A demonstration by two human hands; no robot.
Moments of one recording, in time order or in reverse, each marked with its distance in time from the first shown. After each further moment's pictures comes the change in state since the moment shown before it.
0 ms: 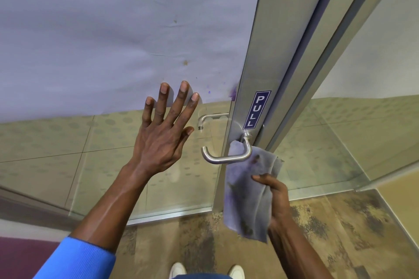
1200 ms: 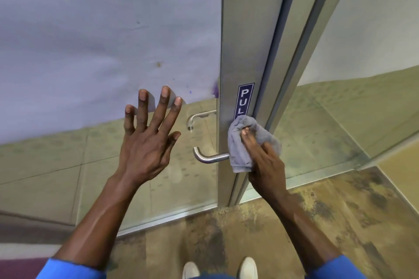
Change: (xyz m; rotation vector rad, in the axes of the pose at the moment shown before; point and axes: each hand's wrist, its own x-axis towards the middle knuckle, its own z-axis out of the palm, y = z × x) left_hand -0.004 -0.006 0.002 0.011 -0.021 0.042; right_hand 0.064 -0.020 -0.041 -1.823 0.193 -1.380
